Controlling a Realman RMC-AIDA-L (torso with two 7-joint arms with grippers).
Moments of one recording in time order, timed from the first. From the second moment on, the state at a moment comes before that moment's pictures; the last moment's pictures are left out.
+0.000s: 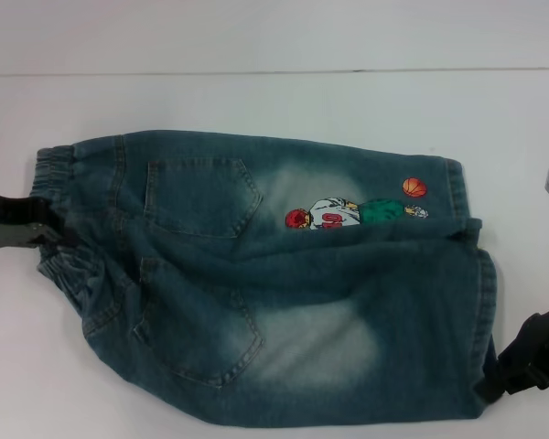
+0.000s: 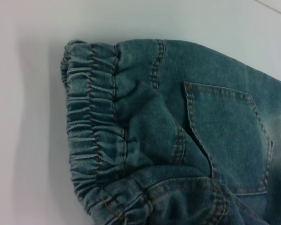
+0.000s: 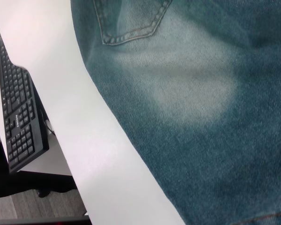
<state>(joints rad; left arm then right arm) -0.73 -1.98 0.48 0.84 2.74 1.59 -2.56 0.73 1.99 -0.85 -0.69 -2.65 -1.81 1.98</state>
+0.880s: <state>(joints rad) -0.65 -1.97 0.38 0.84 2.56 1.45 -2.56 0.61 1.97 -0.50 -0.63 -2.33 -1.61 1.89</state>
